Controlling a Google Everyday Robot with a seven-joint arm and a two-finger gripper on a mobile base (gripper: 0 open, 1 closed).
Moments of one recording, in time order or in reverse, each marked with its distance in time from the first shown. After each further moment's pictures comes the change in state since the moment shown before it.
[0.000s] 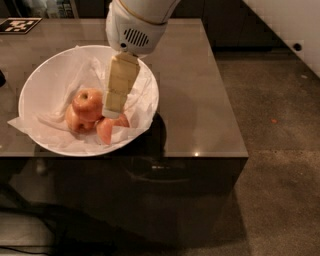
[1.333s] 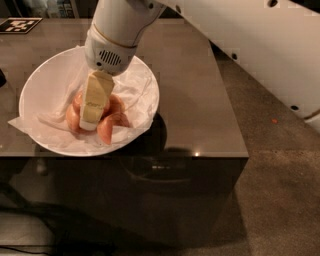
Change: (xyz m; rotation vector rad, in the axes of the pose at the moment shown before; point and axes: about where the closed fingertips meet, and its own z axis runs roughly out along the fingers) arm -0.028 -0.001 0.069 -0.142 -0.058 0.012
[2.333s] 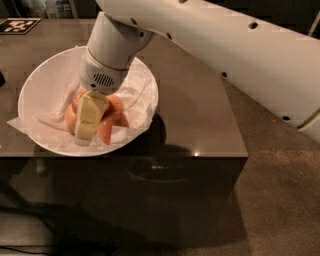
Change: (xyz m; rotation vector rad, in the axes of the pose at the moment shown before) arm -0.003 0.012 0.041 -0.042 -0.037 -0.024
